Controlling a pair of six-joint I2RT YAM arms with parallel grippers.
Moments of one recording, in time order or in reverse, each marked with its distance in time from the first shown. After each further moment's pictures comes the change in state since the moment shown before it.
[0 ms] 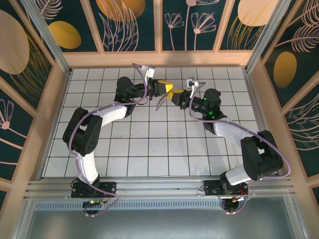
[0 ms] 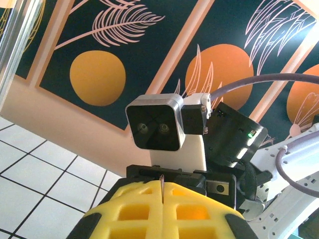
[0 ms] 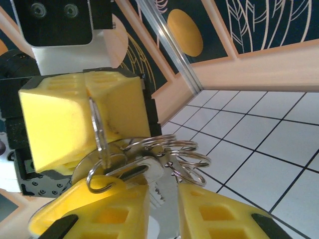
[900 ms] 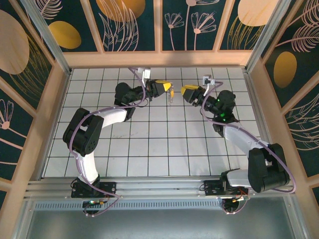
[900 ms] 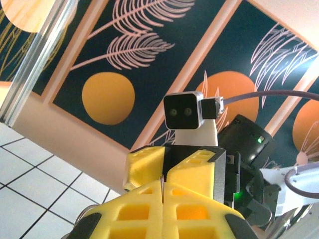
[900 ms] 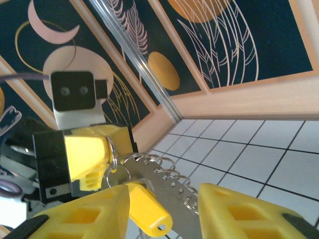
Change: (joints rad) left arm -0.004 -0.002 -0.088 0.169 -0.141 -0.100; right arm -0.127 -0.143 -0.060 0.014 0.017 0.079
